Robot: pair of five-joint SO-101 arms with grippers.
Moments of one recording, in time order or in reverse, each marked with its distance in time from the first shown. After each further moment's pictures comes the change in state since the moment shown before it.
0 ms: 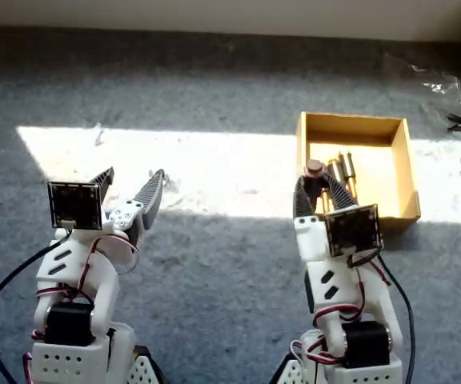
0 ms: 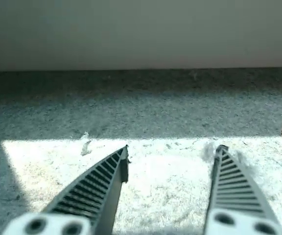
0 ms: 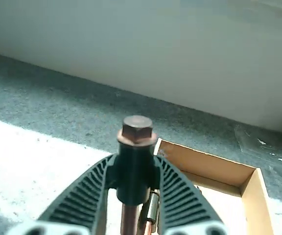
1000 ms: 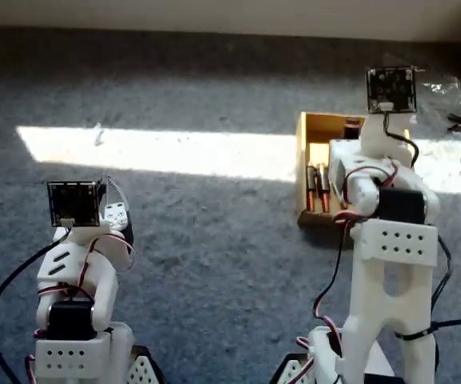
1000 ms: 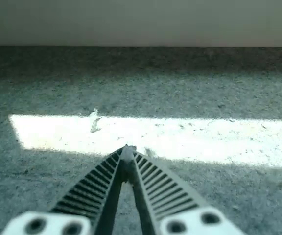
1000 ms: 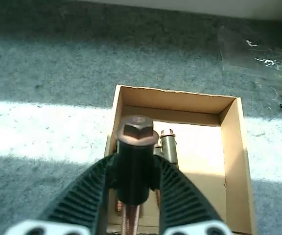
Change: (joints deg) left arm -4.0 0.1 4.3 0.0 0.1; right arm 10.8 60.8 -47.3 14.7 -3.7
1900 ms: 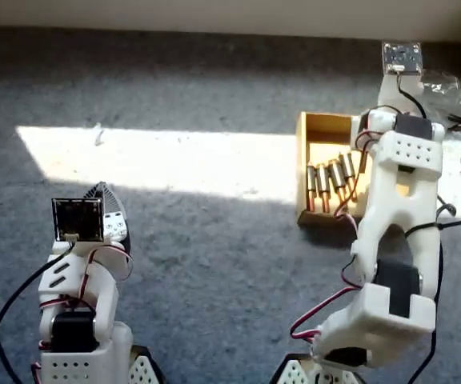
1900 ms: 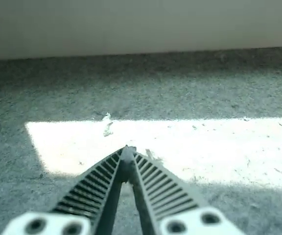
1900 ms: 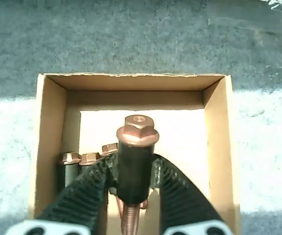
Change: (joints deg) left arm -1.1 -12.5 6.7 2.9 -4.1; right arm 7.1 41.5 -27.9 2.8 3.3
